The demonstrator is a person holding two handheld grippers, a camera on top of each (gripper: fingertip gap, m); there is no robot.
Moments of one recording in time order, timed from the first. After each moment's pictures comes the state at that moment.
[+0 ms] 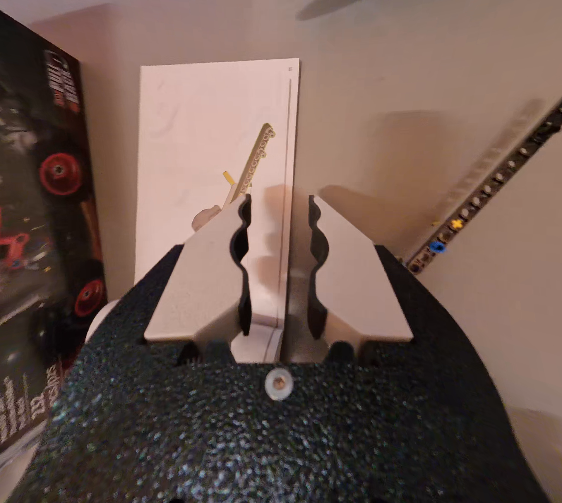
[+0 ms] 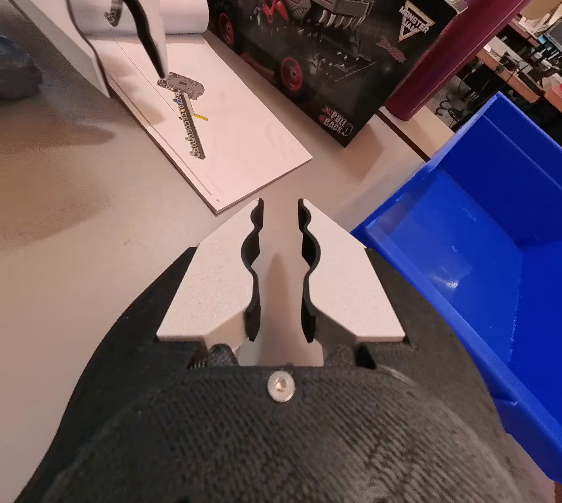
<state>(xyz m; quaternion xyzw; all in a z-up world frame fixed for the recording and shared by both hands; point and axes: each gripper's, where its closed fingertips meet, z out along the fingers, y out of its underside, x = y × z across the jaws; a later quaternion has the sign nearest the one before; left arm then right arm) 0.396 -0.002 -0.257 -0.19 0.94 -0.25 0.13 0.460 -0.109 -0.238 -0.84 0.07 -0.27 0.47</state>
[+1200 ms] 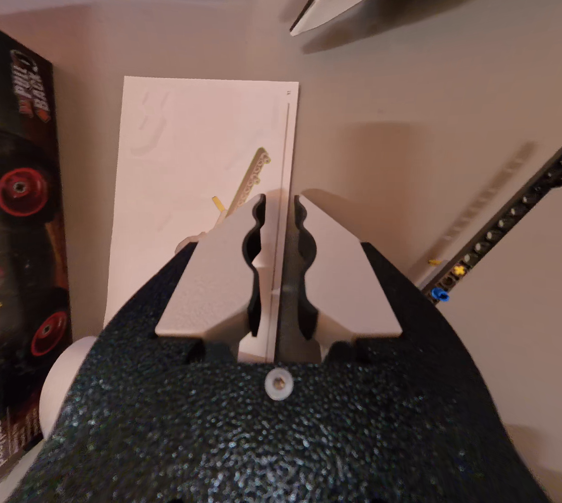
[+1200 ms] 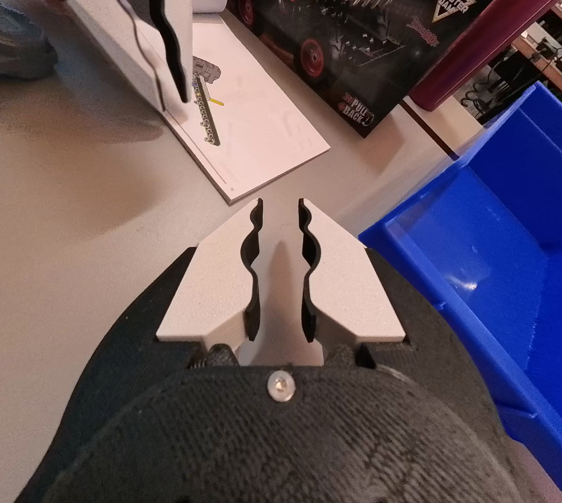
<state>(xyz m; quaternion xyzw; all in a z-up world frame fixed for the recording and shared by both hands) 0.405 -0.022 -0.270 -0.22 0.94 -0.26 0.10 0.454 -0.107 -0.250 -0.86 0.06 -0.24 0.45</state>
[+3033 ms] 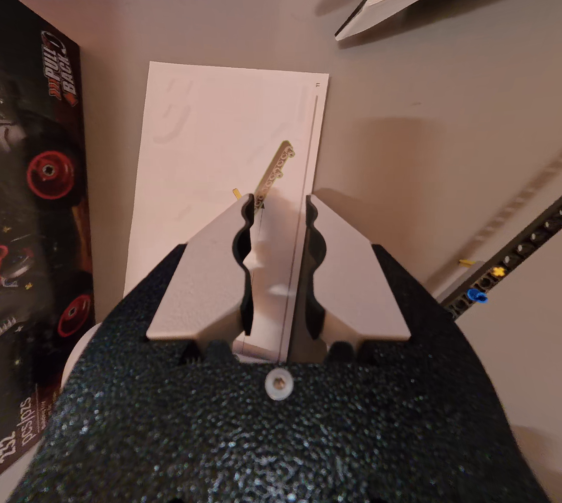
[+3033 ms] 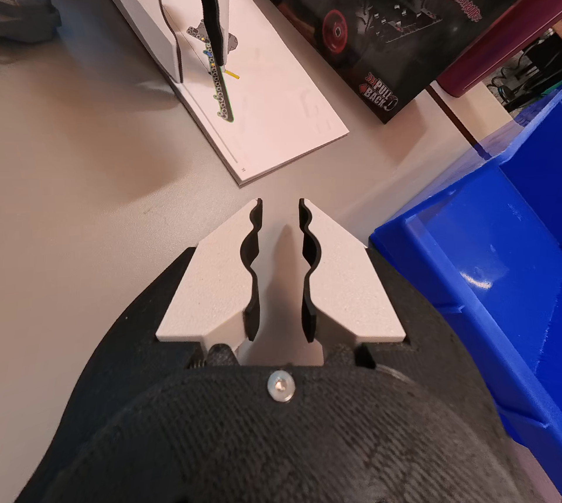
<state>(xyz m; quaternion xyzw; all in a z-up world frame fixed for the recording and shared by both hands) 0.418 -0.010 -0.272 -0.23 0.93 -0.25 0.11 0.449 -0.109 -0.264 -0.88 0.04 -0.23 0.42</state>
